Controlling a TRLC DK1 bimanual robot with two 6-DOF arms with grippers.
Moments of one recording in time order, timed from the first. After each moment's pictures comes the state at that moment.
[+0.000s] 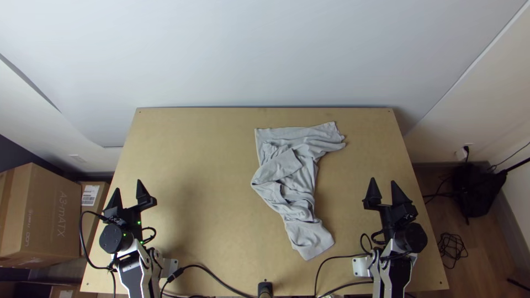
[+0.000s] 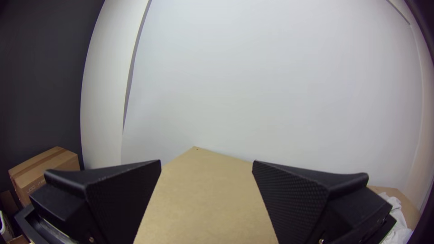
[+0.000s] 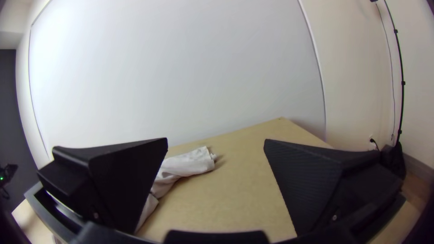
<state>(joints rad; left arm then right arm) 0.45 0.01 0.04 0.02 0.05 -0.16 -0.25 0.00 0.01 0.05 -0.25 0.29</state>
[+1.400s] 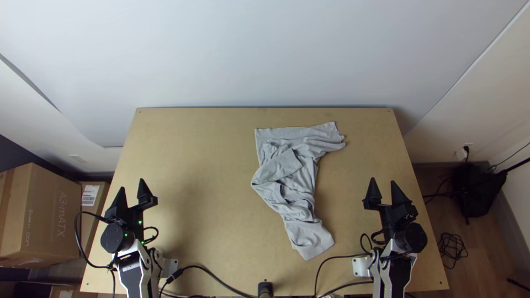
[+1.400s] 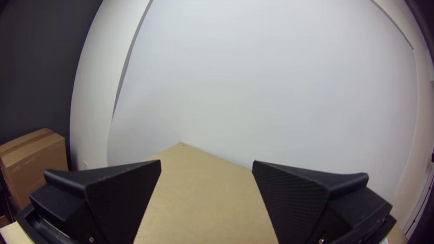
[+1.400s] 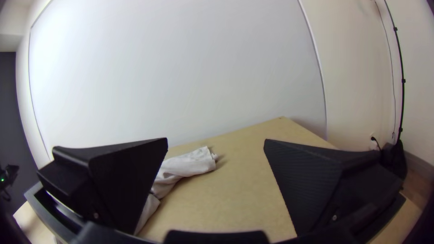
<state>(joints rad) 0.39 0.01 0.04 0.02 0.05 -0.29 -0.25 0.00 0.01 0.05 -0.25 0.30</state>
